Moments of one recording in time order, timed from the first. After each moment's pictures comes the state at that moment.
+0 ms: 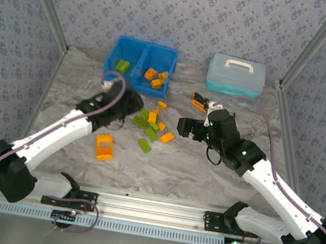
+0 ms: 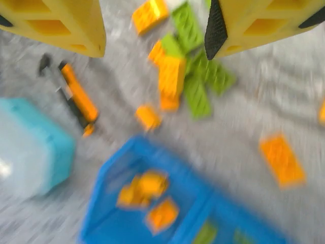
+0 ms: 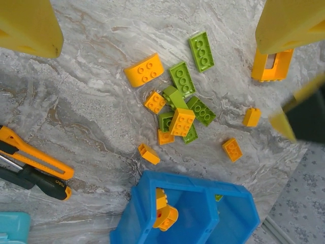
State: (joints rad) left arm -0.72 1.31 1.02 -0.63 -0.27 -1.14; right arm 0.73 1.05 1.00 -0.55 0.14 0.51
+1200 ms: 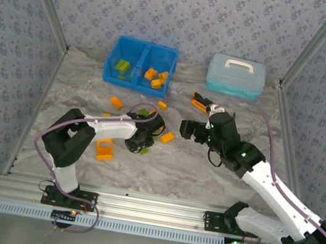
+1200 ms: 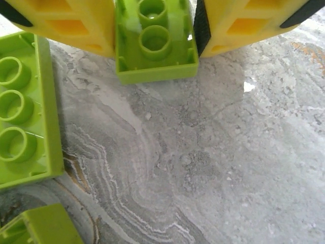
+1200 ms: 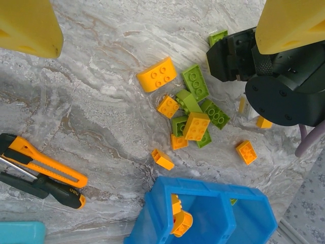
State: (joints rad) left arm -0.81 1.77 1.06 -0.67 -0.17 -1.27; right arm 0.70 1.01 0.94 -0.53 0.14 0.51
